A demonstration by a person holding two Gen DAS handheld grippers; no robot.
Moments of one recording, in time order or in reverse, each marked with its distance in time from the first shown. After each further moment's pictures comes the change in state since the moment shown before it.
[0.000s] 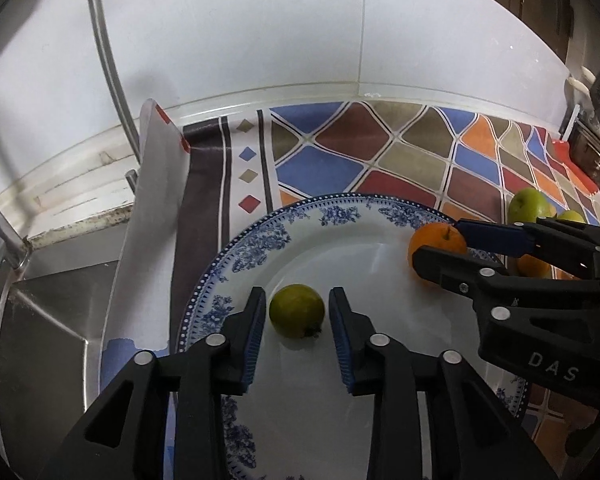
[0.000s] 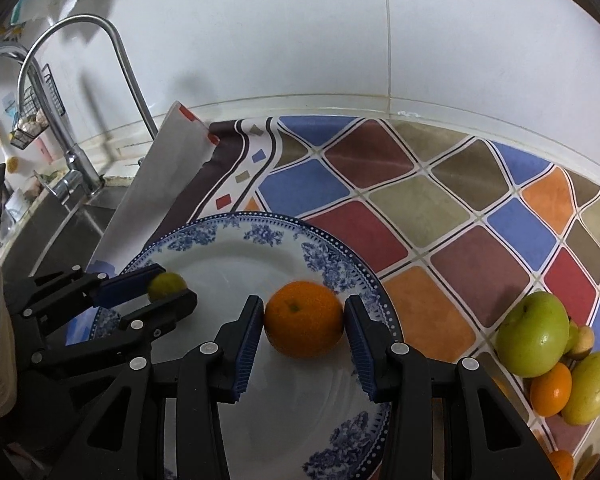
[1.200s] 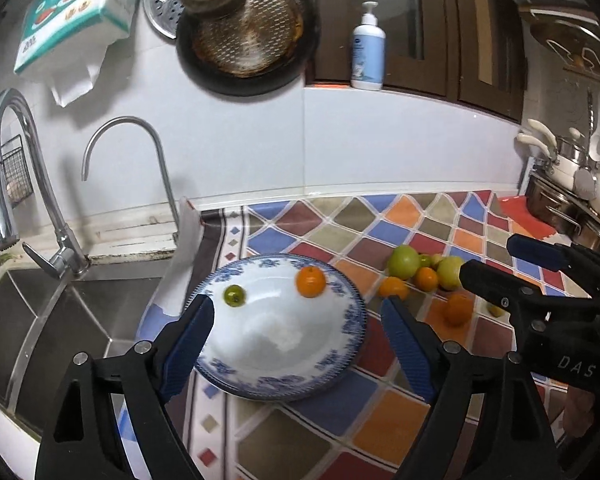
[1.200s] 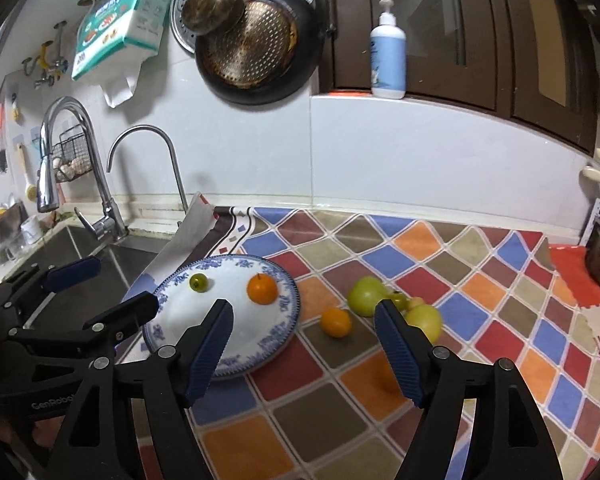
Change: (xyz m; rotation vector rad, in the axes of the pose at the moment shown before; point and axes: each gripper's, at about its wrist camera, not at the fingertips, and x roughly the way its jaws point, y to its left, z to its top) left arm -0.177 -0.100 -0.044 -0.042 -0.297 0.058; right arm -0.209 -0.030 -0.078 -0.018 -0.335 -0.102
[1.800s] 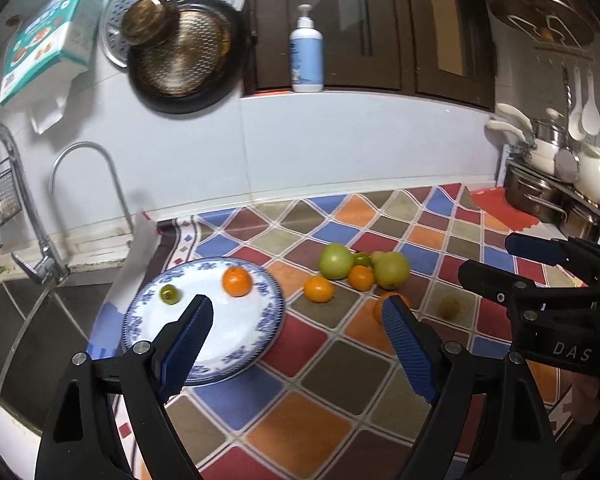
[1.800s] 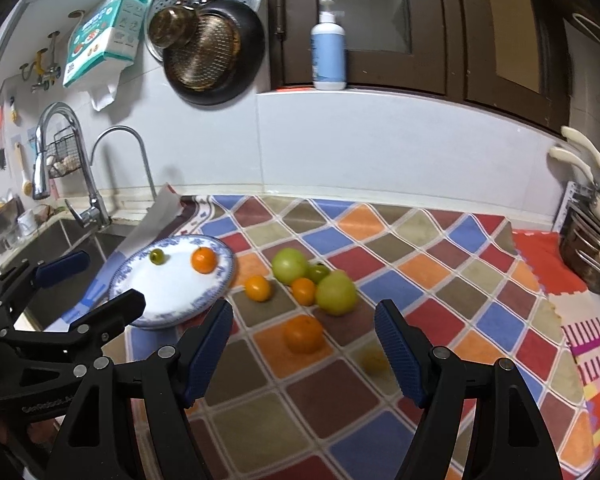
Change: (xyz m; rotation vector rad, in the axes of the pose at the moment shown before) left arm -0.003 -0.101 -0.014 0.053 -0.043 -0.005; right arm -0.033 -0.093 -0.033 0.004 0.008 -0.022
